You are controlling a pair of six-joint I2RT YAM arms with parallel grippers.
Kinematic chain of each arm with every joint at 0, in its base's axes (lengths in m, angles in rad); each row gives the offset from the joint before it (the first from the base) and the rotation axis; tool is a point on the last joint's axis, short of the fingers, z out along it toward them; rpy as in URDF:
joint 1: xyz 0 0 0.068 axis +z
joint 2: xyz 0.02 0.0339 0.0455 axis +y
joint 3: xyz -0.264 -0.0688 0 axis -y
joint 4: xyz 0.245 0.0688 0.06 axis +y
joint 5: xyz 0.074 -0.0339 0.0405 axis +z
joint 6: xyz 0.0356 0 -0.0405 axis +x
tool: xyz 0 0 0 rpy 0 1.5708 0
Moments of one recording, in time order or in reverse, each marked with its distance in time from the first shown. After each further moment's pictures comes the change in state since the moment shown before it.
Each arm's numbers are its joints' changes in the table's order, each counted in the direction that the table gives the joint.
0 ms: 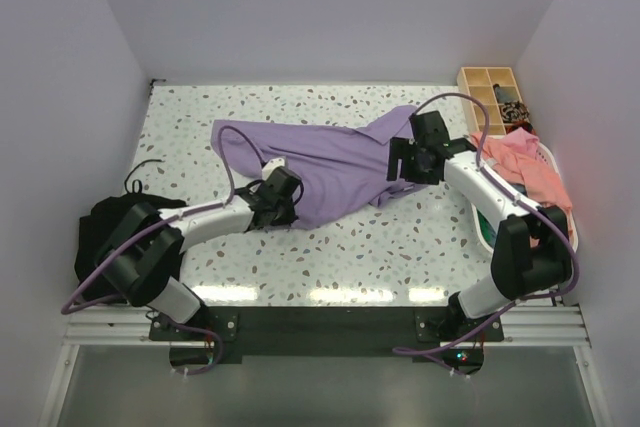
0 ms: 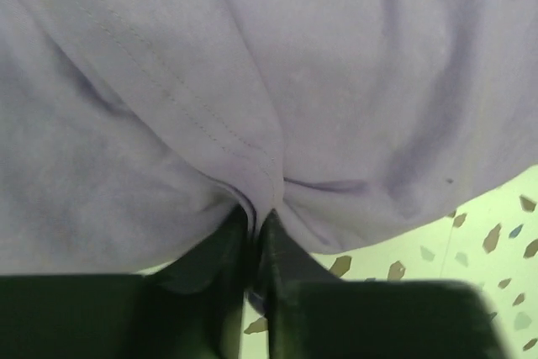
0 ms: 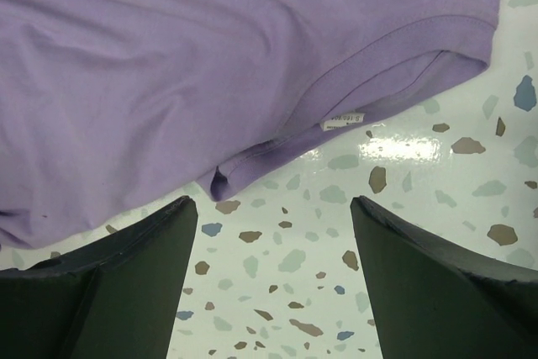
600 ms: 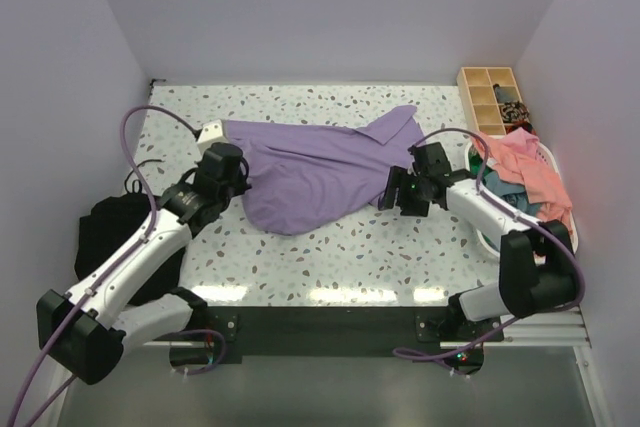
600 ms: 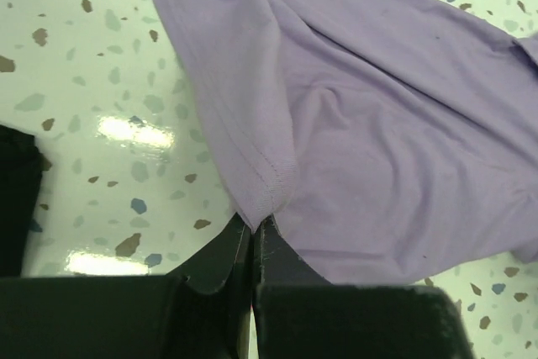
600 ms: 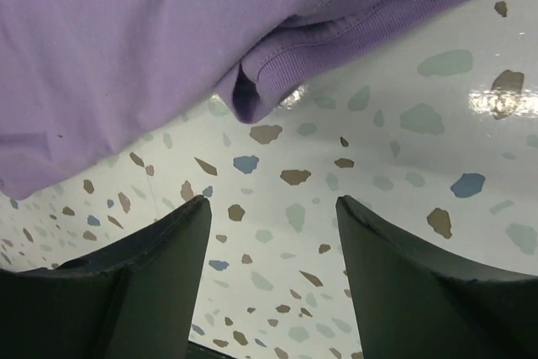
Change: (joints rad) left arm 0.183 -0.468 0.113 0.261 0.220 0.166; right arm 0.001 -0.109 -0.286 -0.124 0.226 0.135
